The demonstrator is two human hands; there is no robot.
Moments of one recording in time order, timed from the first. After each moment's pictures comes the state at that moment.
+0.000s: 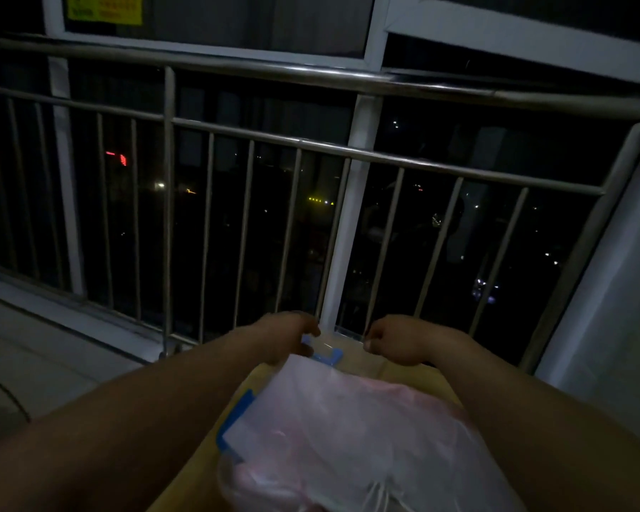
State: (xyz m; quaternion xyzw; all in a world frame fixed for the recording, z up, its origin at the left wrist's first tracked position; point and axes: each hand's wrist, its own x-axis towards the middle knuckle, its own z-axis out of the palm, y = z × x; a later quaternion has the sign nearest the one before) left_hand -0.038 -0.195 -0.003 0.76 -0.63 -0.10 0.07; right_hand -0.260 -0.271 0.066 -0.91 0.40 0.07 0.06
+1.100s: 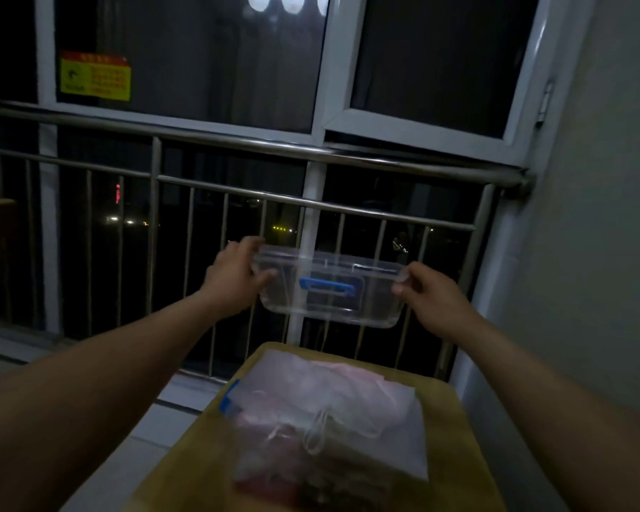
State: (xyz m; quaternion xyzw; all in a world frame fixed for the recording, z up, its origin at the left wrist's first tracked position) left_hand -0.057 -0.074 0.140 0.68 -0.56 0.08 0.45; right_hand -0.400 -0.175 0.169 -0.84 0.36 -0.38 0.11
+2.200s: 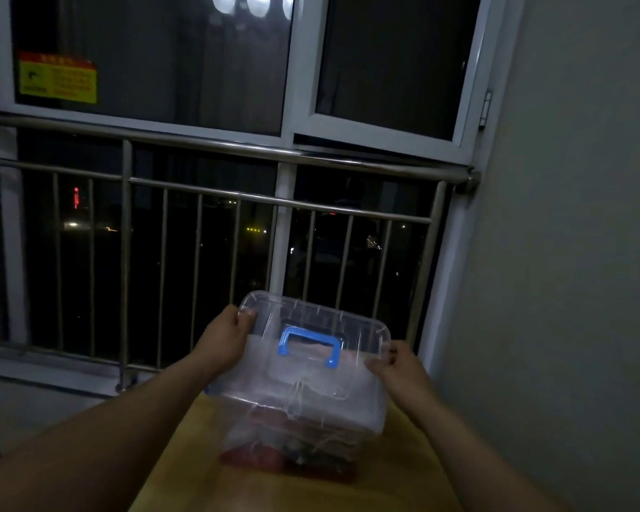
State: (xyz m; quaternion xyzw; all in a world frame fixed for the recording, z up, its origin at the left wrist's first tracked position) left_hand -0.118 -0.029 0.046 0.69 -0.51 -0.07 0.51; right_hand -0.438 -0.077 0.049 -0.69 0.50 -0.40 0.35
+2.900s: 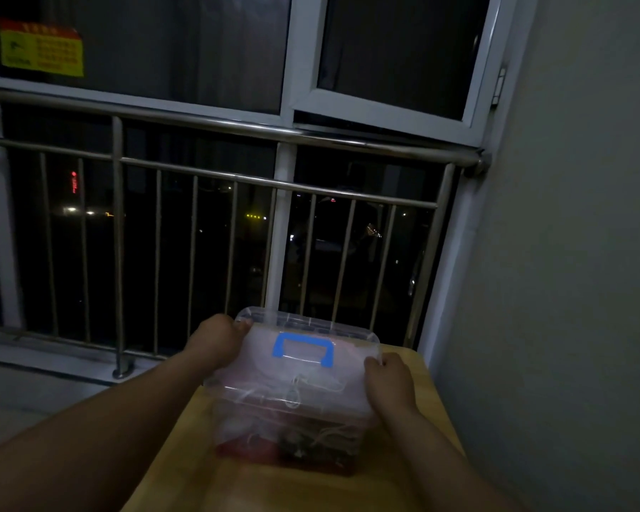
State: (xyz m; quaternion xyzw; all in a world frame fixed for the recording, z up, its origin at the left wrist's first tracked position) left_hand -0.108 -0.056 0.023 0.79 -0.47 -0.10 0.38; right_hand -0.403 -0.105 0.001 -0.62 0.61 -0.40 0.28
